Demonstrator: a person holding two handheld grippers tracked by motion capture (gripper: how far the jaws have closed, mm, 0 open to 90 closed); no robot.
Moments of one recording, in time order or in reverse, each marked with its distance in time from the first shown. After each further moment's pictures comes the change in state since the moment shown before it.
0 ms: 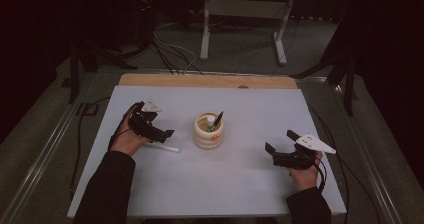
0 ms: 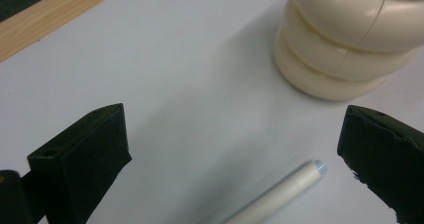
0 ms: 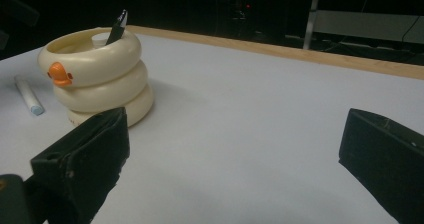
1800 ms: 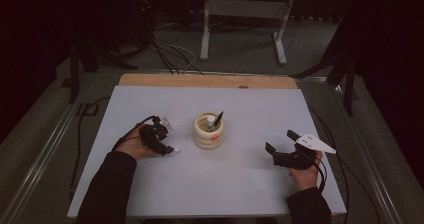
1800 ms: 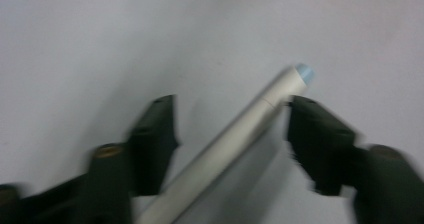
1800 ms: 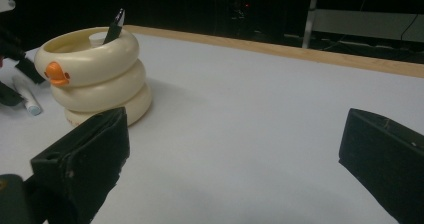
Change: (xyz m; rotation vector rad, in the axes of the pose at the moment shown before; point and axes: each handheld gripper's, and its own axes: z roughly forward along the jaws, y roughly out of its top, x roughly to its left) left arm -0.020 -0.020 0.043 0.335 -0.158 0.202; right arm -0.001 -0.001 0.000 0.002 -0.004 0.008
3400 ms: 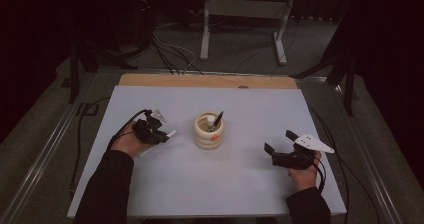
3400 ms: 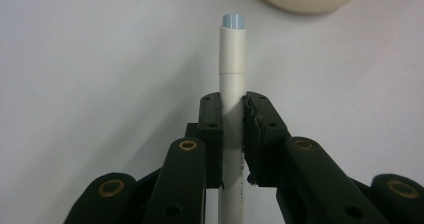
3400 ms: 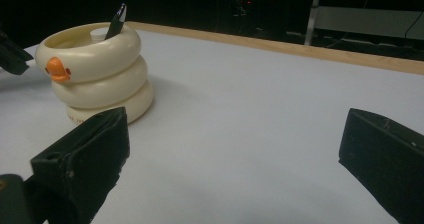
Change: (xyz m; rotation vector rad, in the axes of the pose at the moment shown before) left arm 0.011 -0.001 -0.032 -0.122 0.034 -0.108; right arm 0.002 -0.001 0.002 0.011 0.007 -0.006
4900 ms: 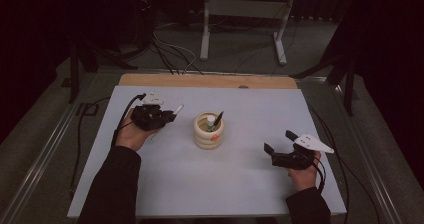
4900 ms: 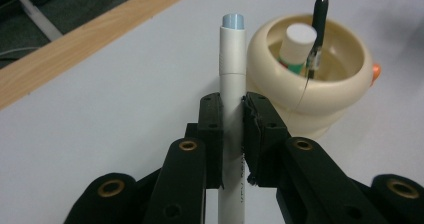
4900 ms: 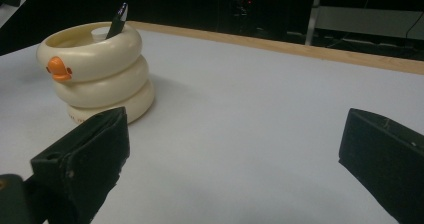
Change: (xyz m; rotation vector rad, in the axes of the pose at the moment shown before) left arm -0.008 0.033 -0.043 -0.346 0.059 -0.067; right arm 0.001 0.000 0.000 0.002 0.001 -0.002
